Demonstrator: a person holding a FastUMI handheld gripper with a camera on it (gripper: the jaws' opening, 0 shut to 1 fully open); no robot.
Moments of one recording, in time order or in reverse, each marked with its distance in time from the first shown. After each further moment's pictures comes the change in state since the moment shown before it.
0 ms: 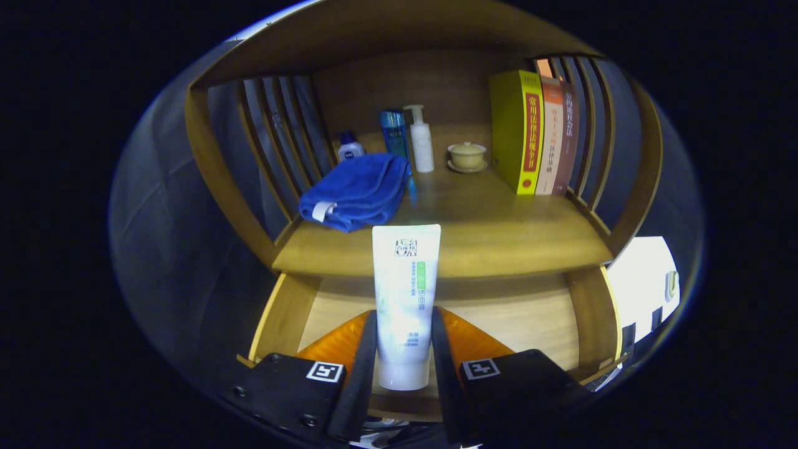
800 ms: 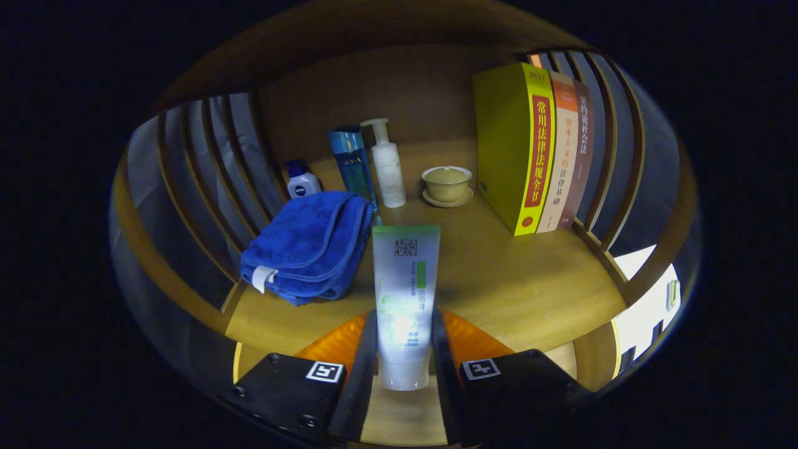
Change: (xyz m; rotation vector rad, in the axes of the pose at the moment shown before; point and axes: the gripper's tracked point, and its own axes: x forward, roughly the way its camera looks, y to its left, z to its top) arm 0.104 -0.049 0.064 0.086 -0.020 -0.091
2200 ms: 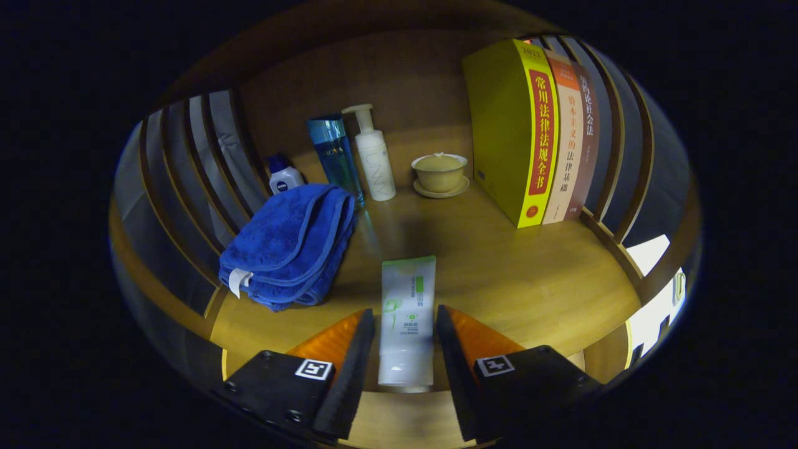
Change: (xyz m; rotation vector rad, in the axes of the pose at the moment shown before) arm 0.016 -0.008 0.006 0.001 -0.037 -0.003
